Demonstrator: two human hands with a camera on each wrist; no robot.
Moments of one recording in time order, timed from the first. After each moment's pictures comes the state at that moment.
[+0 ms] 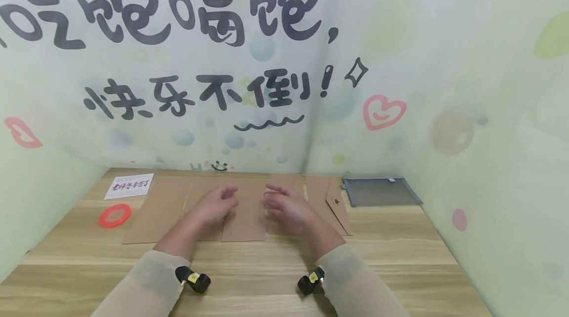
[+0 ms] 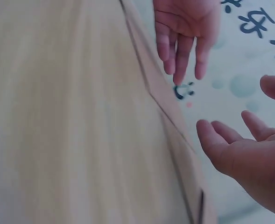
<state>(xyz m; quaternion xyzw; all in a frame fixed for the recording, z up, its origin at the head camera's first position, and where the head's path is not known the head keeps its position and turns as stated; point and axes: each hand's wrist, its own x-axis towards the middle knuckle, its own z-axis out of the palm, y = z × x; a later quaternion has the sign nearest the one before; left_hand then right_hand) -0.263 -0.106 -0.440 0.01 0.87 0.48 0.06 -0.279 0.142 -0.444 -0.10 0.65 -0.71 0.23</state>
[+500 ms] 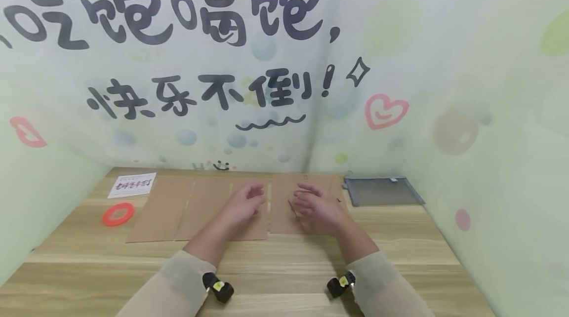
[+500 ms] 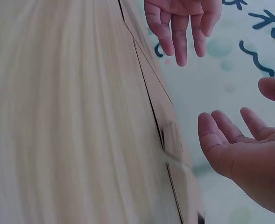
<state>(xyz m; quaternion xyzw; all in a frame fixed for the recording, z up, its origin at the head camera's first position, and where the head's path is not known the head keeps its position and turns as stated) -0.260 -0.042 -0.445 0.02 0.78 0.62 0.05 -0.273 0.213 -0.433 -0.09 0.71 -0.68 0.18</state>
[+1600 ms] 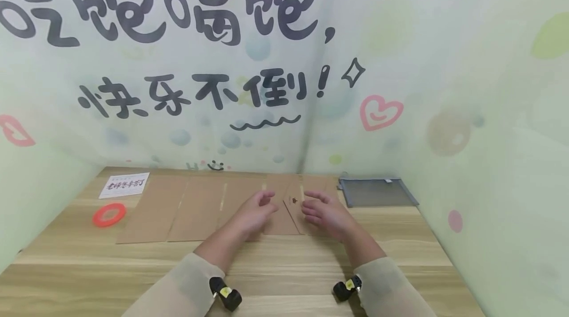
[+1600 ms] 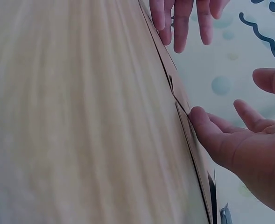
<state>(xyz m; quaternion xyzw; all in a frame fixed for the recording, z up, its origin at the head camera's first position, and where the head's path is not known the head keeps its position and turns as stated) -0.248 -0.001 -0.446 0.02 0.79 0.60 0.08 -0.273 0.246 -0.448 -0.05 0.72 -0.67 0.20</state>
